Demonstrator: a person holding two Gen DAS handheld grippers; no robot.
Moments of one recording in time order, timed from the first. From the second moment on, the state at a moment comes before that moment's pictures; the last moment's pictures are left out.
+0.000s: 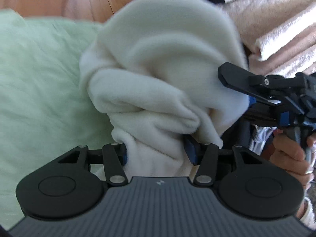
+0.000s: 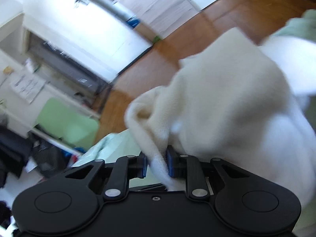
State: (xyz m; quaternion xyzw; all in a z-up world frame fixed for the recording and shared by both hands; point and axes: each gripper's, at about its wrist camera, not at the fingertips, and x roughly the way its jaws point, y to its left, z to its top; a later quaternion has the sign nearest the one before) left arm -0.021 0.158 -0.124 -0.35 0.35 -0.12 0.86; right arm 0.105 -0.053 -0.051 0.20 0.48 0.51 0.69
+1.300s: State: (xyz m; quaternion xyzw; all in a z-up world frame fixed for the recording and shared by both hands) left arm -0.077 0.321 -0.114 -0.24 0.44 0.17 0.85; right arm 0.087 0.082 -0.137 0.06 0.55 0.45 0.70
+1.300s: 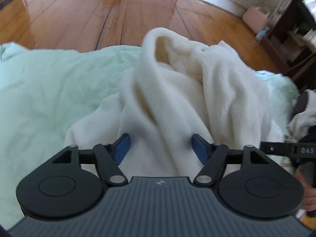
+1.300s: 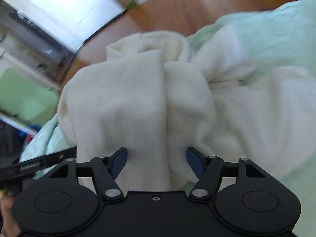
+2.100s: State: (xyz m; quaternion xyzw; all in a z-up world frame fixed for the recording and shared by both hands) left arm -0.075 0.248 -0.060 -0.30 0.38 0.24 0.84; right arm 0.043 0.043 -0.052 -0.03 0.39 0.49 0.78
